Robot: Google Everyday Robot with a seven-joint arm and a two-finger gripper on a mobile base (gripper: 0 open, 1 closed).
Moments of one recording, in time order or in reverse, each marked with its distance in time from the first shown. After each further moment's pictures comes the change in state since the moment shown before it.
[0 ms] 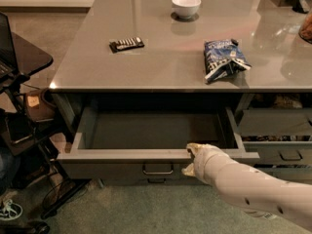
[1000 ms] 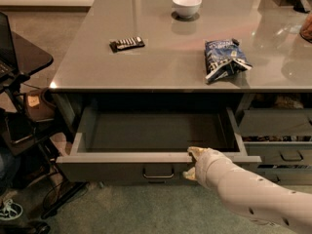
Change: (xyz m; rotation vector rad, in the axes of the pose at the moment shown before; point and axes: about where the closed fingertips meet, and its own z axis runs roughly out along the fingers) arm -0.001 0.009 -0.015 -0.004 -0.001 0.002
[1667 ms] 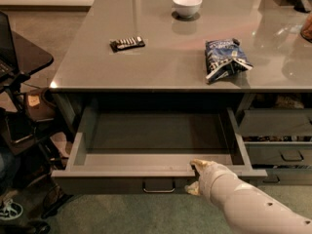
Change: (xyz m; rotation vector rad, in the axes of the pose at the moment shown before) arm 0.002 0.030 -0.026 -0.027 -0.005 0.007
